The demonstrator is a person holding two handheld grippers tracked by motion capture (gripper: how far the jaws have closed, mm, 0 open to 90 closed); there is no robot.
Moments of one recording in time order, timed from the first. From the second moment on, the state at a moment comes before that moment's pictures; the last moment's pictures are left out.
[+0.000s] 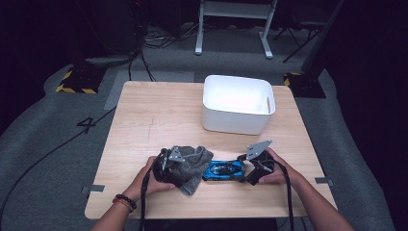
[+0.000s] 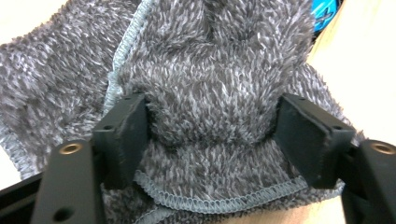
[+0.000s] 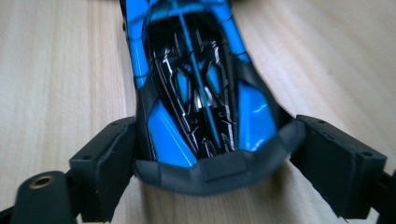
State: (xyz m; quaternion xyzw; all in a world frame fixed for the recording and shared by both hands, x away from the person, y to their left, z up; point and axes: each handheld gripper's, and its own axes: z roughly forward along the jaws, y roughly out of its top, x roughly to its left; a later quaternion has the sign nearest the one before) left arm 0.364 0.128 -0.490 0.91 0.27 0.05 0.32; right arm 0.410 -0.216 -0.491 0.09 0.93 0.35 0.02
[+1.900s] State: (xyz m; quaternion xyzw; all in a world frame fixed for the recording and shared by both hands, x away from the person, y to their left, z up) left arm 0.367 0.149 -0.488 0.90 0.28 0.09 0.31; right arm 0.378 -0.225 -0.489 0.14 0.94 0.30 0.05
